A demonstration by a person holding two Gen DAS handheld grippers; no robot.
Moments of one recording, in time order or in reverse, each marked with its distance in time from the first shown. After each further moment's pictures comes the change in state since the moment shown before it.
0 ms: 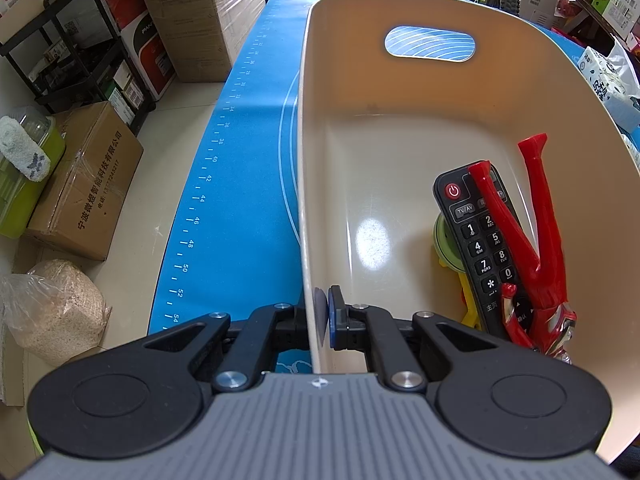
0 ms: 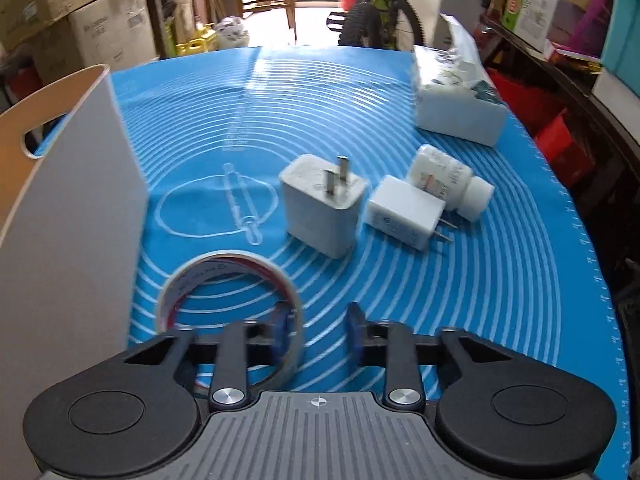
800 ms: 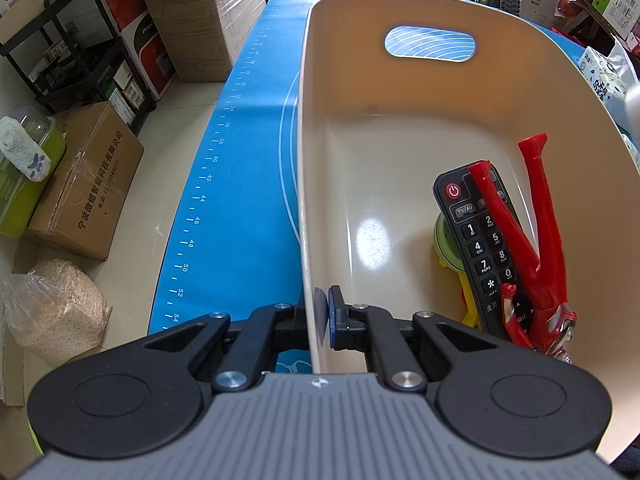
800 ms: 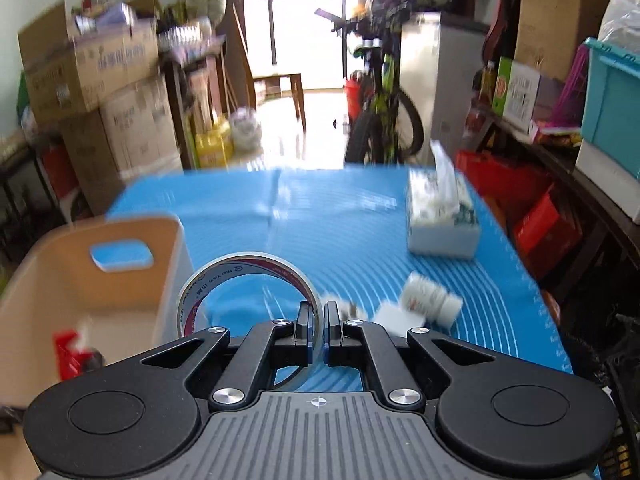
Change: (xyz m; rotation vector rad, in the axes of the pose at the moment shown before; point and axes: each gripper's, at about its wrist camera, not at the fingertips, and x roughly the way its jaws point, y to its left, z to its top) left arm 0.000 0.001 -0.001 -0.001 0.000 0.000; right arm -0.109 0.008 0.027 0.052 -0.329 0.051
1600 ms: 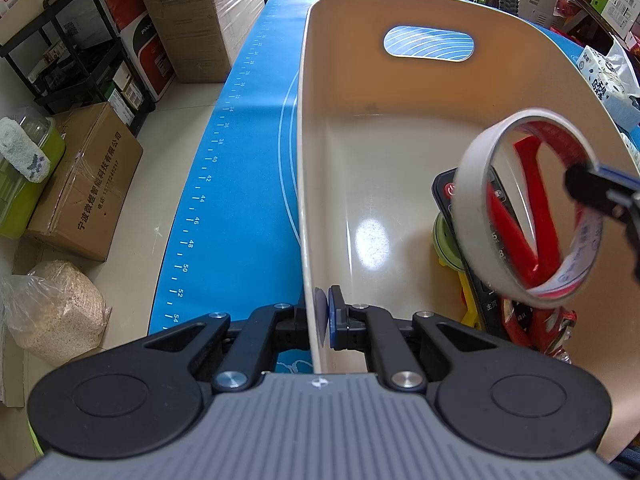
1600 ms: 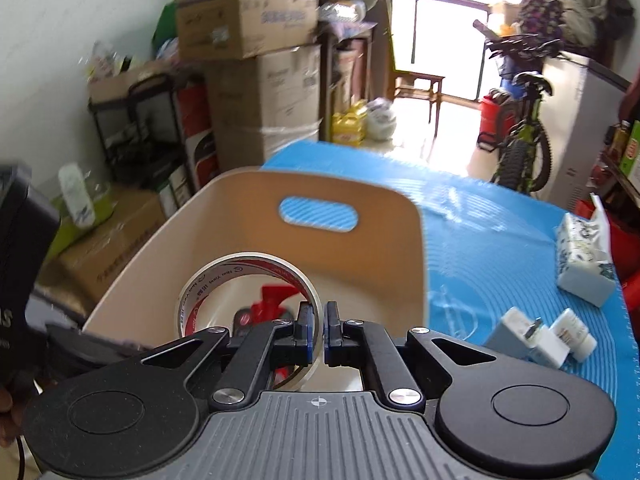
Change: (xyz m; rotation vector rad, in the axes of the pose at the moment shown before) left arm 0.000 -0.001 0.000 0.003 0.000 0.002; right arm -0.003 0.127 -0.032 -0.317 0.117 0.272
